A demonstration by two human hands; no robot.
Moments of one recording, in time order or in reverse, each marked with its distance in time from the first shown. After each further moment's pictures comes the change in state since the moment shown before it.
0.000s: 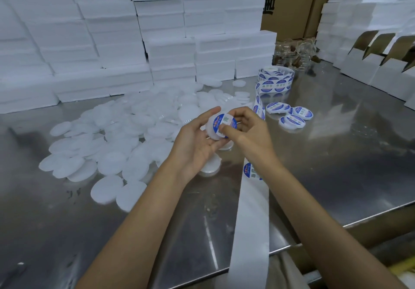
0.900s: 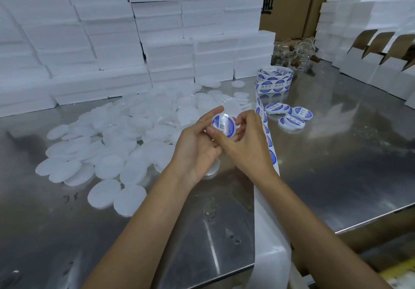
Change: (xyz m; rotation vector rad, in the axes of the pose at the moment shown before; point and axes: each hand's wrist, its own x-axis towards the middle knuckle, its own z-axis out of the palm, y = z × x) left_hand -0.007 -0.004 0.011 -0.094 -0.030 -0.032; right_hand -0.003 0.024 0.004 -0.413 0.151 -0.137
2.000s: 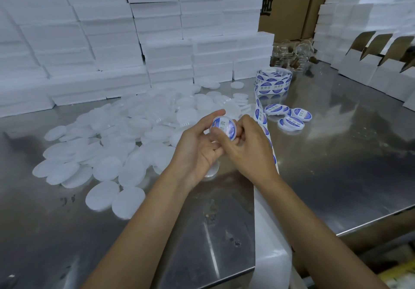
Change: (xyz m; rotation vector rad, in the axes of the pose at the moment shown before) left_hand 0.002 0.000 -0.004 0.031 -0.072 0.002; right_hand 0.000 0.006 -0.006 -0.102 -0.004 -0.126
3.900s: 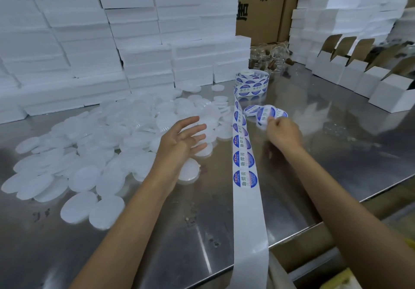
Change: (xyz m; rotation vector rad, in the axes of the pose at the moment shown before) left_hand 0.005 -0.007 -0.007 0.606 0.143 0.261; right_hand 0.065 0.091 -0.082 -0.422 0.017 0.558
